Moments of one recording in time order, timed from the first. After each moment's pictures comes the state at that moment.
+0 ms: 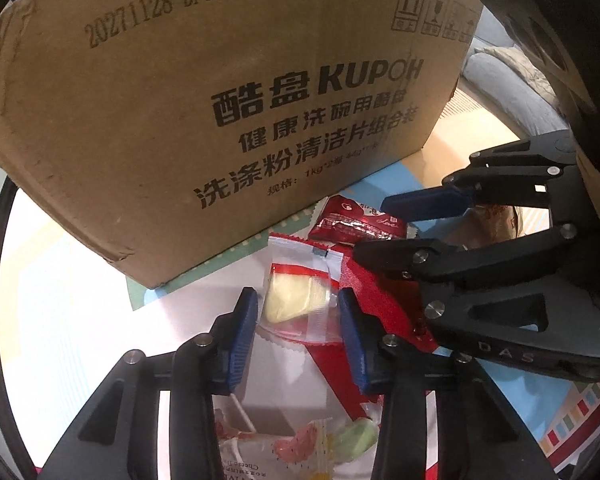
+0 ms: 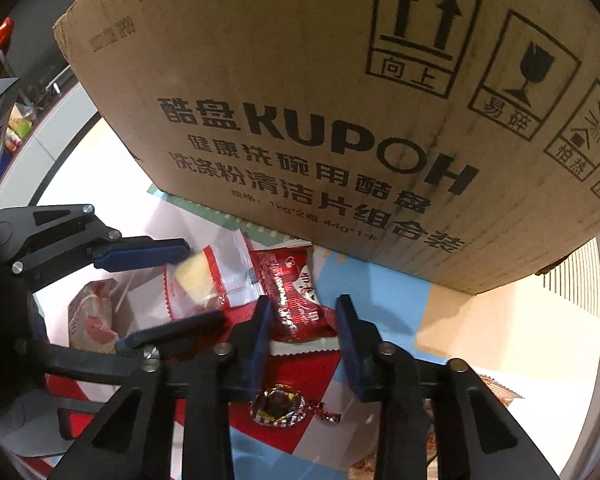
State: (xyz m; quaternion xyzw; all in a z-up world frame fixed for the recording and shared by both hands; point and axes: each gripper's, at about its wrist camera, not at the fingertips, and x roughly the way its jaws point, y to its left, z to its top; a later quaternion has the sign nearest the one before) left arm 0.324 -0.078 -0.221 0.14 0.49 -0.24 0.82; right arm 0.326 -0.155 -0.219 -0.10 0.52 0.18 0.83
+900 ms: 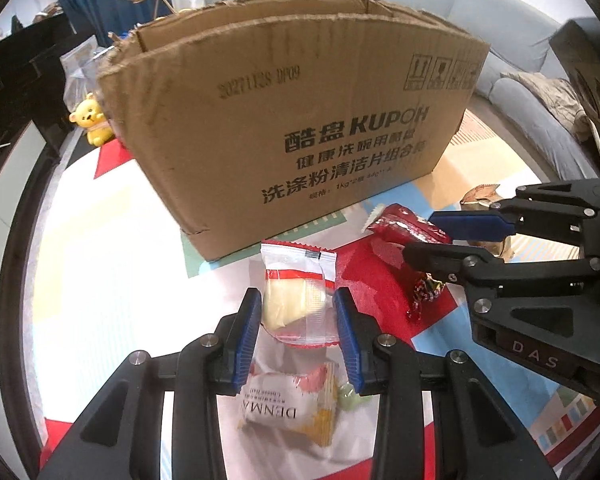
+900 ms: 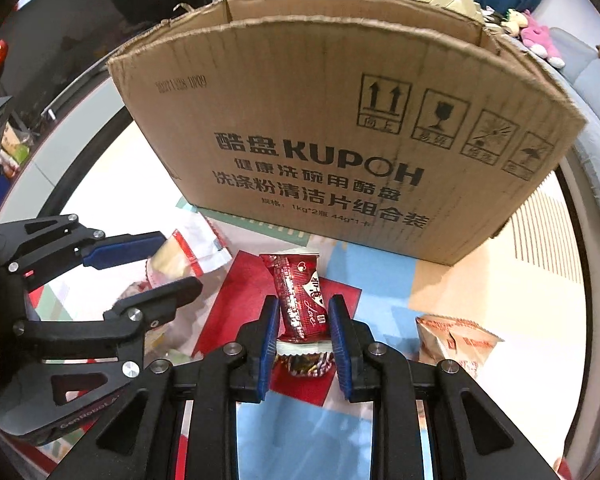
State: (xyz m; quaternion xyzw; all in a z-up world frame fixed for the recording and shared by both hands) left arm 0.296 -0.067 -0.192 0.11 0.48 -0.18 0.85; right arm 0.283 -0.168 -0.177 -0.06 0.50 0.15 0.85
